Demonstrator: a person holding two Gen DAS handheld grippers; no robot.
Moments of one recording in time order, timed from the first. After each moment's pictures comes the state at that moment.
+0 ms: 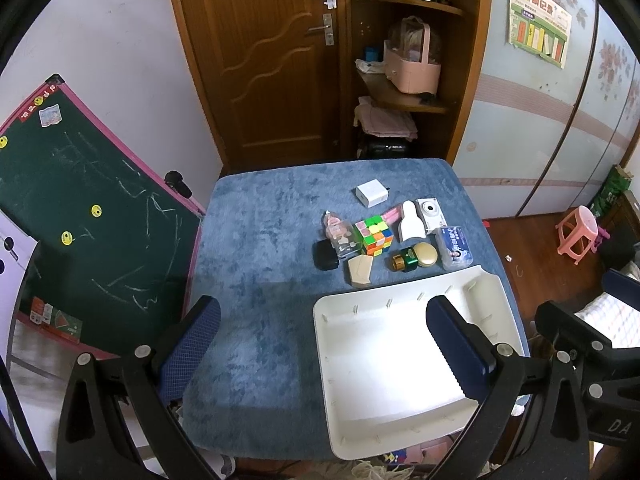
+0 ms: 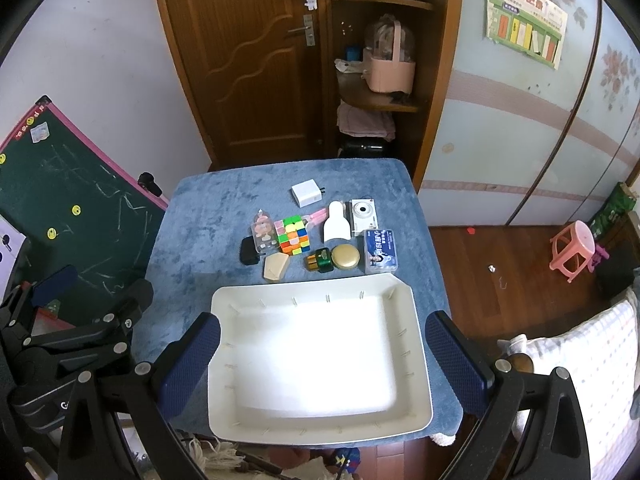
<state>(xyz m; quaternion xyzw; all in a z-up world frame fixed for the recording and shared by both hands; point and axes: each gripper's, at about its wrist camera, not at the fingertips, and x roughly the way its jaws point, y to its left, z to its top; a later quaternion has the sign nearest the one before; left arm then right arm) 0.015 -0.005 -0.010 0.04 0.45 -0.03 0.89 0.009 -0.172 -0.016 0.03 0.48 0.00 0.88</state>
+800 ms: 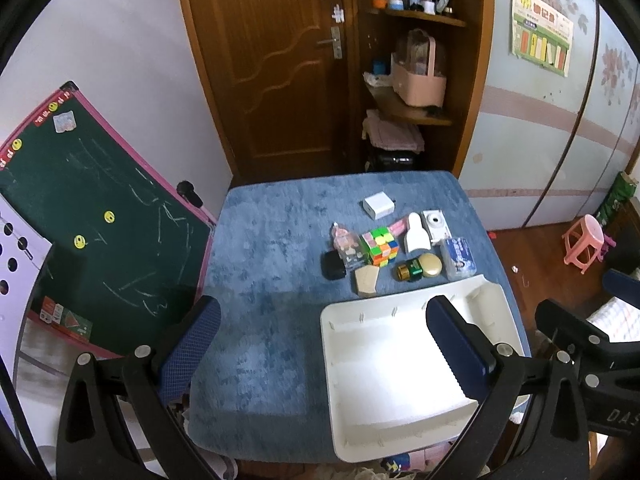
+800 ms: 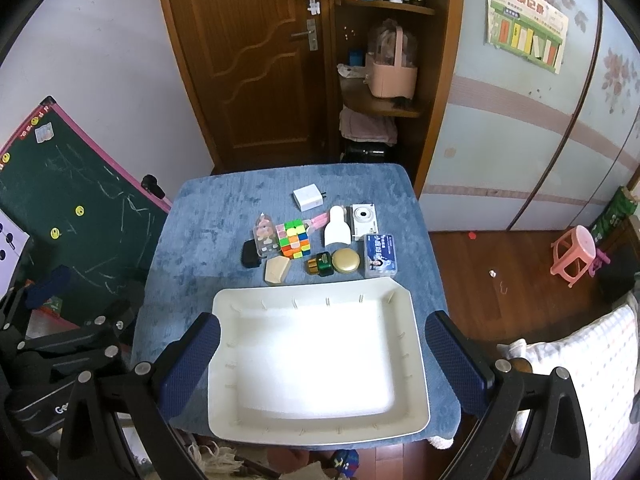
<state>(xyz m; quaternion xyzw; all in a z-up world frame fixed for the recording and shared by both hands) 0.001 -0.002 0.003 0.04 0.42 -0.01 0.91 0.007 -0.175 -0.008 0.03 0.47 0.00 0.88</state>
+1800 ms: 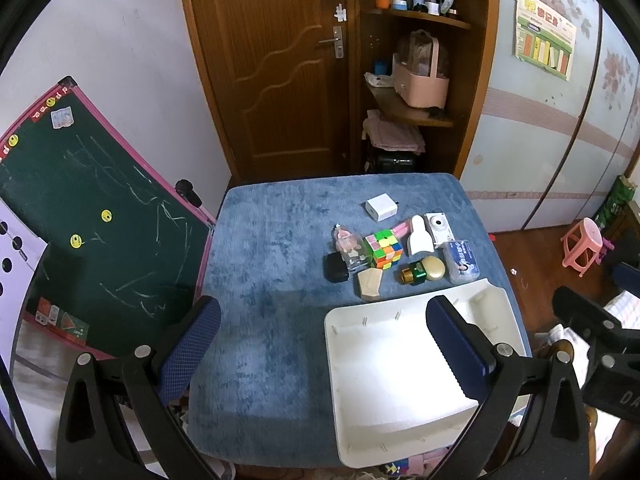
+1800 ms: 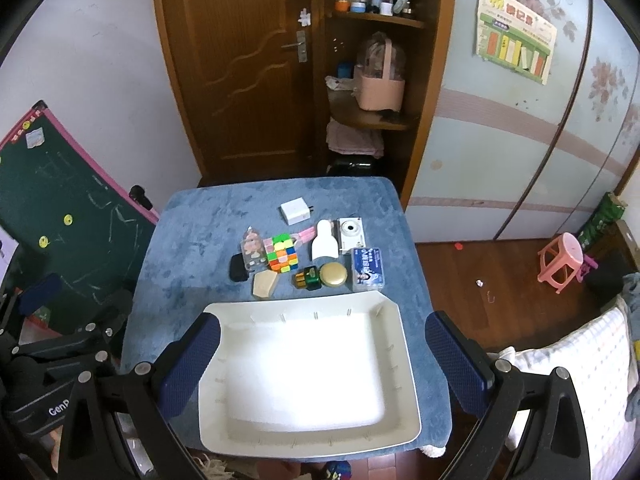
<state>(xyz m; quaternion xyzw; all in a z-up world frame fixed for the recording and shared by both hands) 0.012 0.006 0.000 0.03 0.43 -0.02 0.90 0.011 -0.173 0.001 0.02 0.45 -0.03 0.89</state>
